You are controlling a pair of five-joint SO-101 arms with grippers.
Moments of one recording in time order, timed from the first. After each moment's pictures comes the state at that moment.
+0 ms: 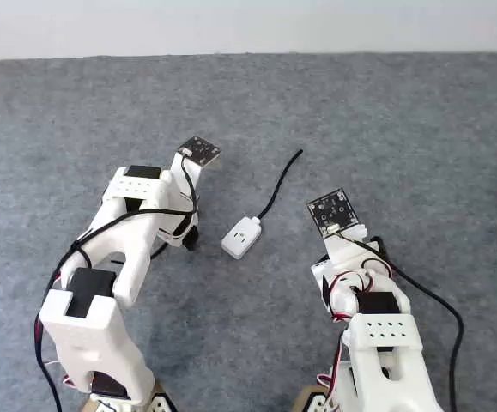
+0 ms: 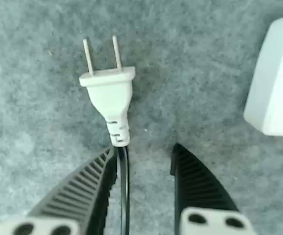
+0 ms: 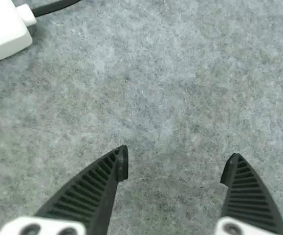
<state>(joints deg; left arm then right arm) 2.5 19.3 16.5 64.8 -19.3 -4.2 -50.7 79.0 33.8 22.1</state>
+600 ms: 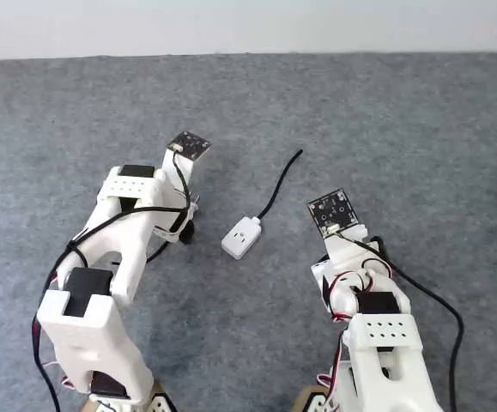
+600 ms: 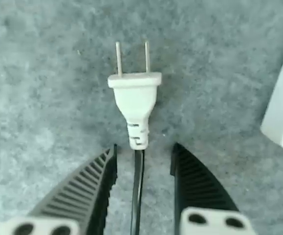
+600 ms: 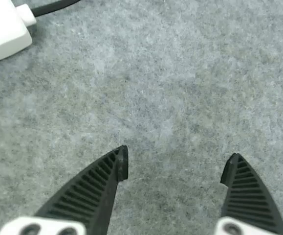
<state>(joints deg) 1.0 19.5 16.2 62.9 -16.7 -4.2 -50.7 79.0 33.8 22.1</state>
